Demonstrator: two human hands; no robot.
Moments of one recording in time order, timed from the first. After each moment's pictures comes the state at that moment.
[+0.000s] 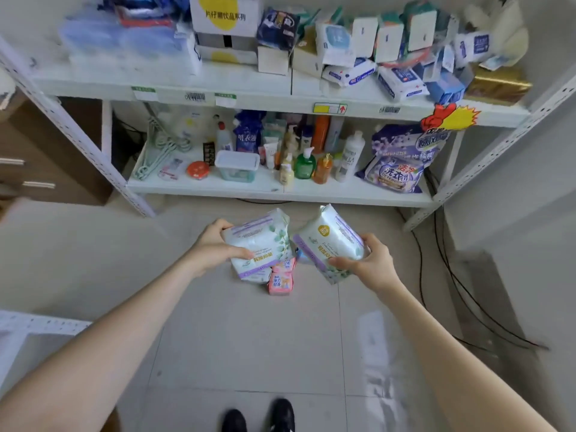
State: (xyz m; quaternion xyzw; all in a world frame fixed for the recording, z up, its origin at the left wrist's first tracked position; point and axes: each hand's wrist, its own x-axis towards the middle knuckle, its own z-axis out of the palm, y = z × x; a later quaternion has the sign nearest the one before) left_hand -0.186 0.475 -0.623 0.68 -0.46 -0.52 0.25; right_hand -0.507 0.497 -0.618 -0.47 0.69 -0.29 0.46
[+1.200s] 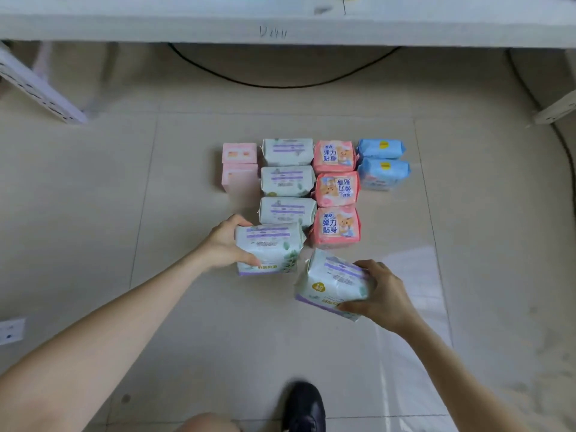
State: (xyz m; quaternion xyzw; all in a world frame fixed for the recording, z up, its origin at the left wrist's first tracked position) left_hand -0.081 0.413 -1.197 0.65 -0.53 -0.54 0.07; right_hand -0.409 0.506 -1.188 -0.57 0.69 -0.10 0.44
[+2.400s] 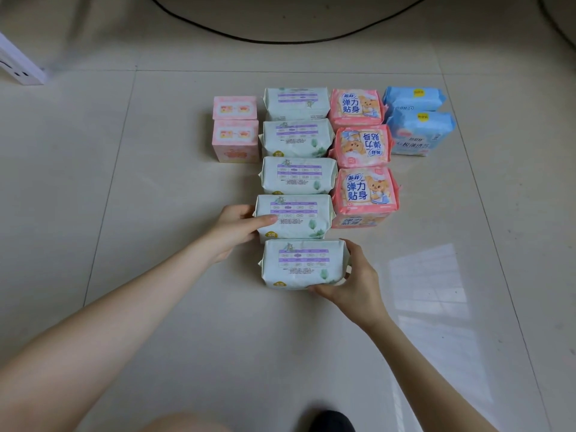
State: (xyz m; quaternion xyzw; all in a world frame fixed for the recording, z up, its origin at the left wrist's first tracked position) left_hand -0.094 0.419 -1.337 0.60 -0.35 -0.67 0.26; right_hand -0.327 0.528 -1.340 -0.53 0.66 -0.31 0.44
